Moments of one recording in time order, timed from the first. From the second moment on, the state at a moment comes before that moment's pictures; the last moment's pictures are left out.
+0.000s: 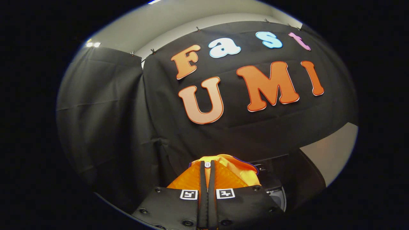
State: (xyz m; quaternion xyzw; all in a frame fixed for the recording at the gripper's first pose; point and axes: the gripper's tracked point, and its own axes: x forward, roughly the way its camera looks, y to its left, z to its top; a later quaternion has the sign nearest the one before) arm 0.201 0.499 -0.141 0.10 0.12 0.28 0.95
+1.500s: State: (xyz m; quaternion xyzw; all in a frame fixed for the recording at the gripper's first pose) arm 0.242 0.487 -0.449 0.06 0.39 0.18 0.90
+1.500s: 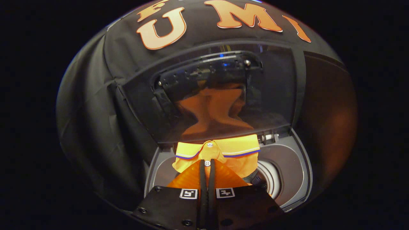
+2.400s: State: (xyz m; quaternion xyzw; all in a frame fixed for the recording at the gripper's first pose) arm 0.195 0.456 -0.563 0.03 0.54 0.12 0.83
